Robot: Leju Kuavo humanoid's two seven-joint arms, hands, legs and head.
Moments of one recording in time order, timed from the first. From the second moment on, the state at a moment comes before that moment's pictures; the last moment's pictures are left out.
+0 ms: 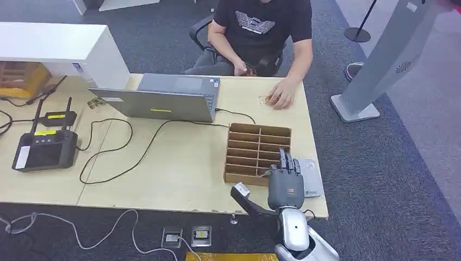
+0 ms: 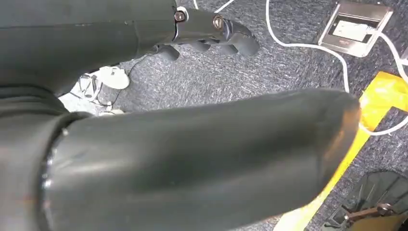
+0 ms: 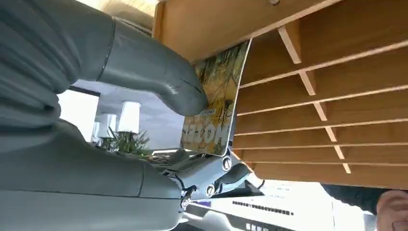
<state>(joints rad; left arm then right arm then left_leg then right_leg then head) -0.16 0.22 -1.22 -0.54 0.03 0.03 0.15 -0.34 -0.07 0.86 -0.98 1.34 -0.36 0.60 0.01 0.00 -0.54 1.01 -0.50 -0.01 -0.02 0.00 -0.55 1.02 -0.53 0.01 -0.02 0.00</state>
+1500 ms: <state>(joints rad) -0.19 0.21 -1.19 -0.54 -0.05 -0.06 0.12 -0.72 -0.08 1.05 -1.25 1.42 0.00 0.54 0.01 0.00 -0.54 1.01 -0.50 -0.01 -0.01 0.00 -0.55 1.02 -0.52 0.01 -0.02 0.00</state>
